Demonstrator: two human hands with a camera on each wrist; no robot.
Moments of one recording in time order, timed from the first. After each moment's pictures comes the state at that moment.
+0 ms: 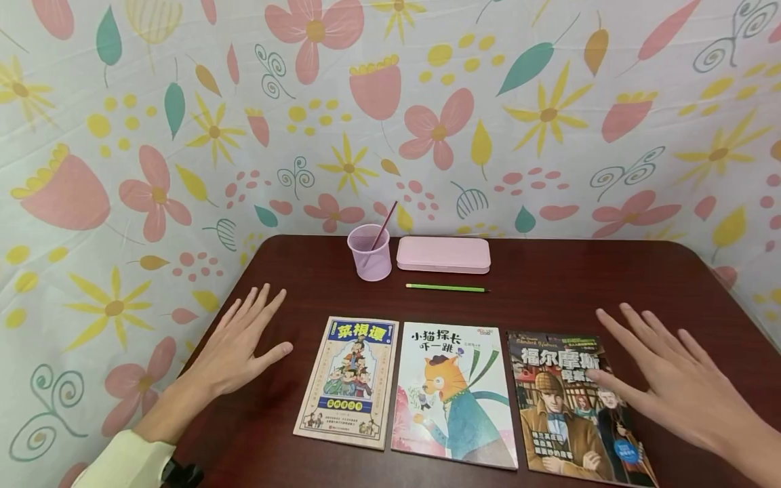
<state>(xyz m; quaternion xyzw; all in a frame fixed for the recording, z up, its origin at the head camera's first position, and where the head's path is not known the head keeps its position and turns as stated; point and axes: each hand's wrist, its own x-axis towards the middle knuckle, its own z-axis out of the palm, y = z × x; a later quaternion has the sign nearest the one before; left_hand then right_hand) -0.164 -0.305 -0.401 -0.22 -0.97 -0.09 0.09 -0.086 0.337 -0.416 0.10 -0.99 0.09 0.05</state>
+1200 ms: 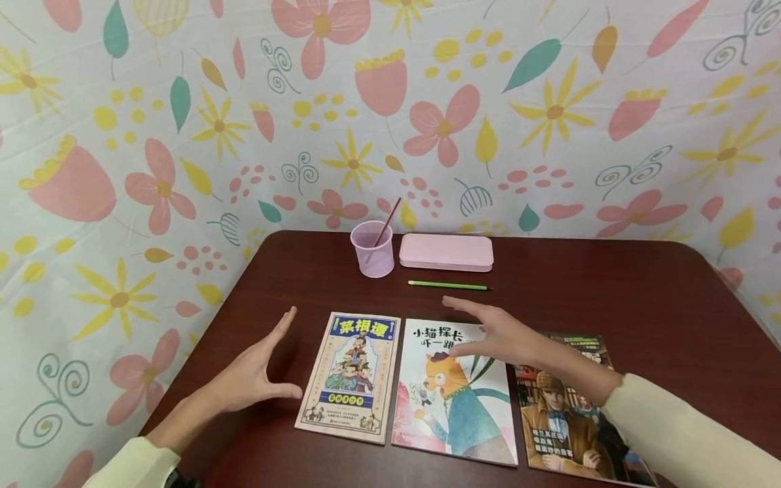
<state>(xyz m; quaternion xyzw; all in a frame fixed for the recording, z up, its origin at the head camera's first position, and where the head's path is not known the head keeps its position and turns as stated) -0.140 -0.294 -0.430 -0.21 -0.92 -0.32 -0.06 -0.193 0.181 -0.427 0.29 -0.86 0.41 -0.10</state>
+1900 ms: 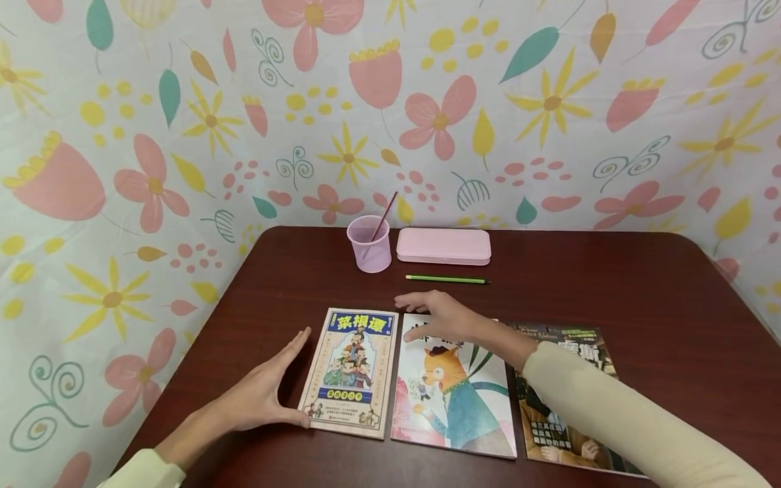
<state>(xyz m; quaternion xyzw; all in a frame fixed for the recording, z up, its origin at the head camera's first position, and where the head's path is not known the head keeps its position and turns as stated) -0.122 -0.279 -0.450 -0.24 -0.92 -0.29 -0.08 -0.230 0.107 -0.438 0.33 -0.85 0.40 -0.13</state>
